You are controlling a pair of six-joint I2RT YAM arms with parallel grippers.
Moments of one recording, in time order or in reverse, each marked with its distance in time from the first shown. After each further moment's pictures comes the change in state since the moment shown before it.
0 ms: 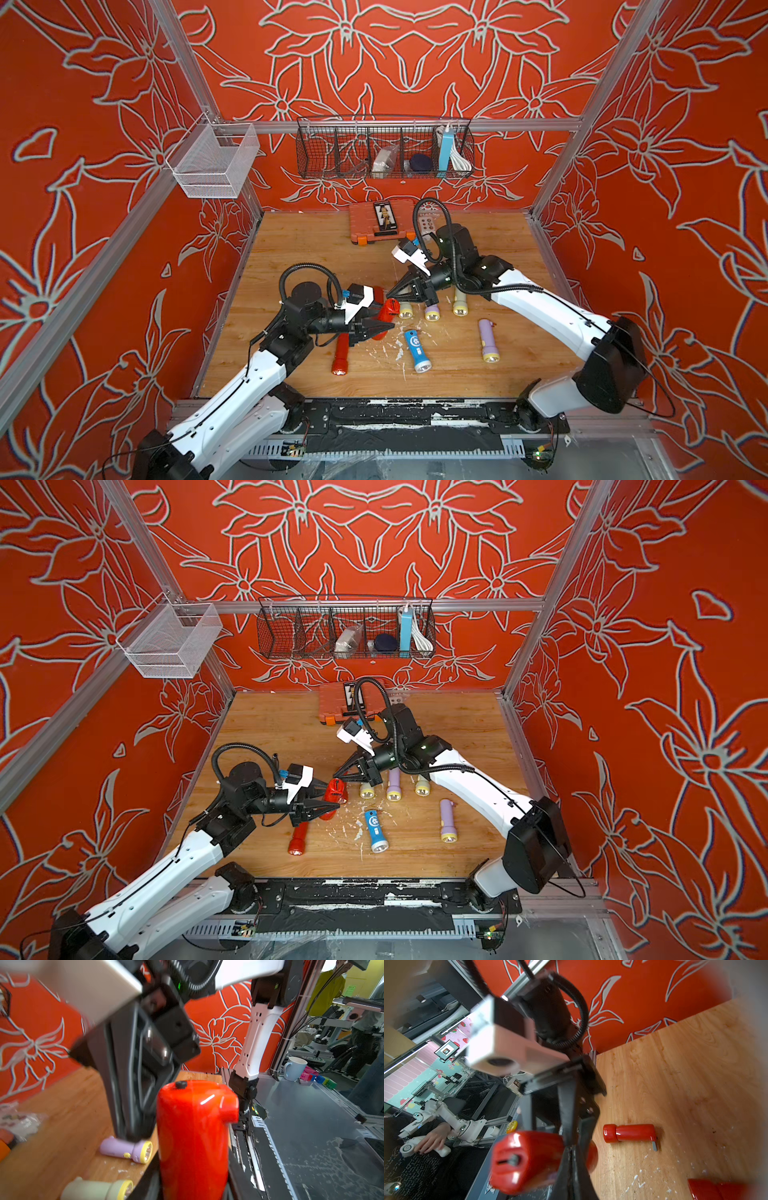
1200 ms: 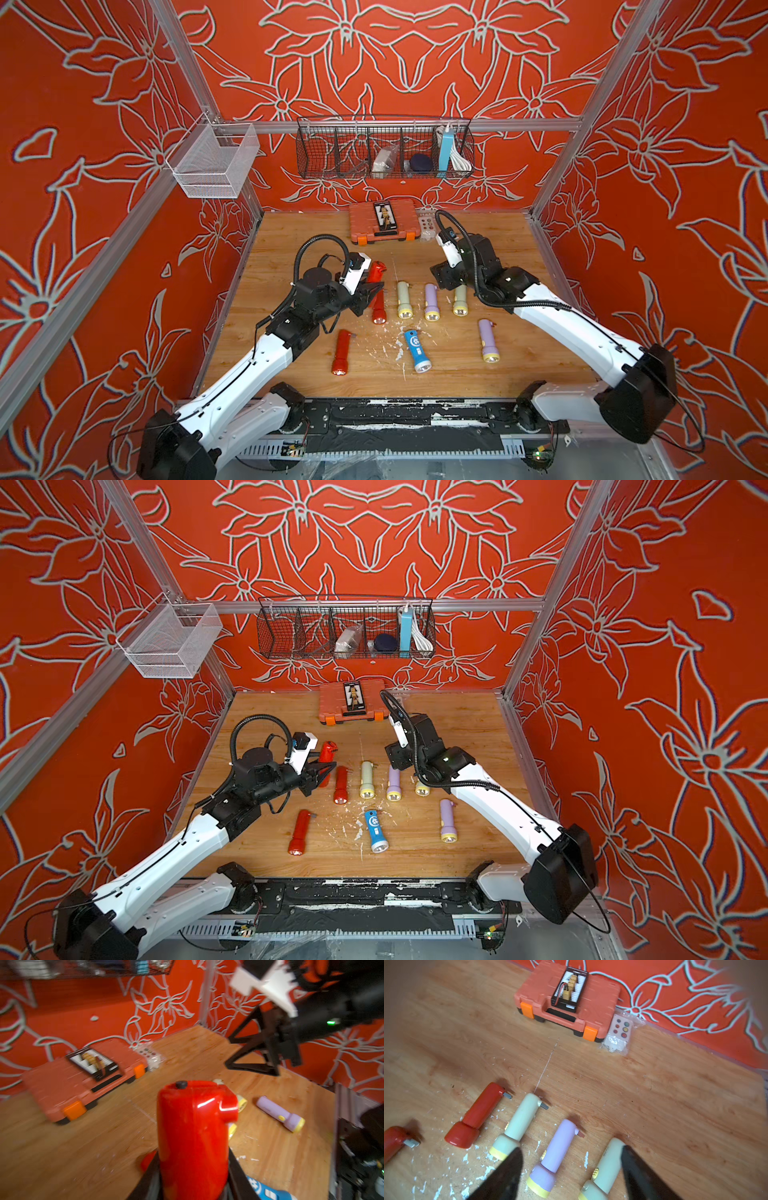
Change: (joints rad) left arm -0.001 0.161 0.142 -0.207 -0.724 -0.097; right arm -0.074 -0.204 -0.167 -0.095 1.344 -0.002
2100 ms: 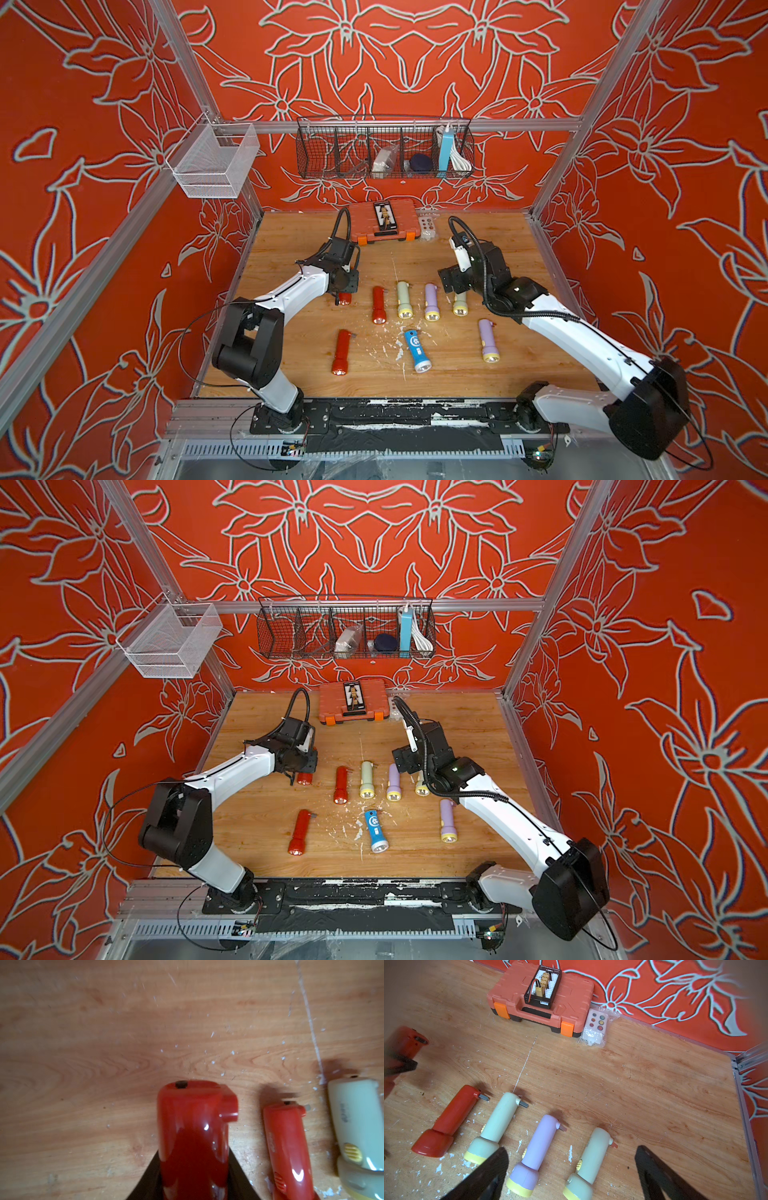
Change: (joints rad) left arm 0.166 0.674 0.384 -0.531 -0.320 -0.236; right arm -0.039 -0.073 -0.106 0.061 0.030 0.036
